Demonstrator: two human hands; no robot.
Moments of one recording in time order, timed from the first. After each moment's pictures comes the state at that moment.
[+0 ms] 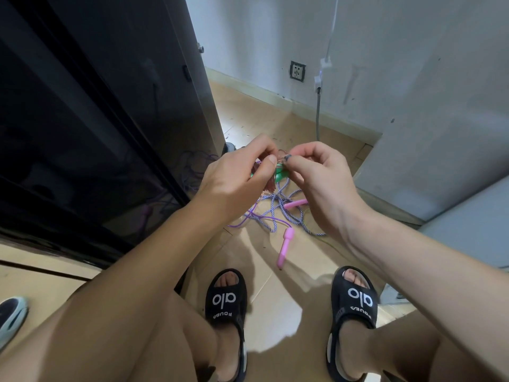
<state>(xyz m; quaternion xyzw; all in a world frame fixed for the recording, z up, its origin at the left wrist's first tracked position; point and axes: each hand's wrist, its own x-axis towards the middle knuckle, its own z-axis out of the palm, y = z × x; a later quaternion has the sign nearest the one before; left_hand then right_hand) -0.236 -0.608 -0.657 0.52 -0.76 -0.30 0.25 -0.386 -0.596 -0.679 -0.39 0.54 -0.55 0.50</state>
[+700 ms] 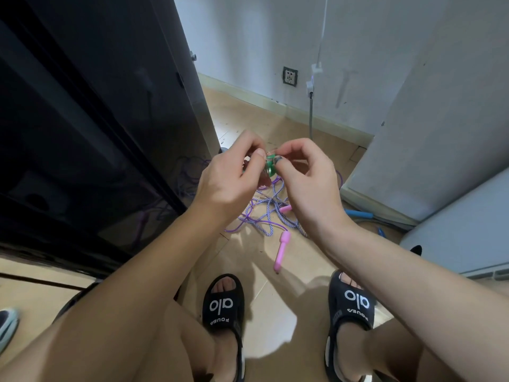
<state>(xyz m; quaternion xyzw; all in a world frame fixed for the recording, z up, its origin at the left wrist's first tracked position) -0.246 -0.609 -0.657 0.54 -0.72 -0.29 0.33 -0.376 -0.588 -0.672 -0.44 0.59 -0.56 0.38</state>
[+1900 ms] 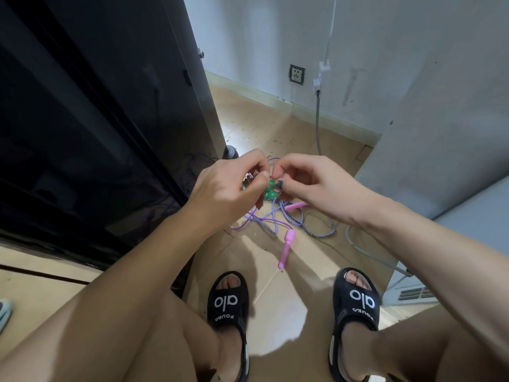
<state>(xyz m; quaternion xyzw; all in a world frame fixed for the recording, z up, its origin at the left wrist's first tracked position) -0.221 -0.603 -0.657 0.50 -0.80 -0.23 0.24 -0.417 -0.602 -0.676 -0.72 0.49 -0.30 0.39</state>
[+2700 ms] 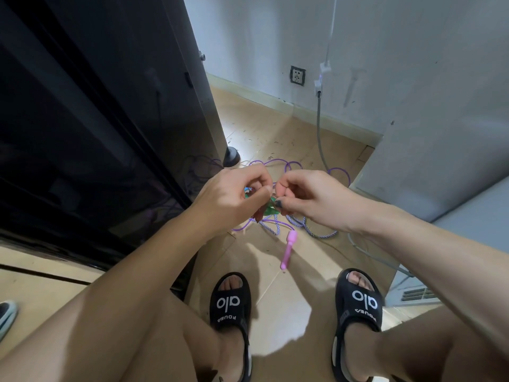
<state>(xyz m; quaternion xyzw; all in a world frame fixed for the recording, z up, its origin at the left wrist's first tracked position) -0.215 -0.607 -0.670 0.47 -0.80 -0.31 0.20 -0.416 -0.599 -0.688 -0.76 0.49 -0.22 0.36</state>
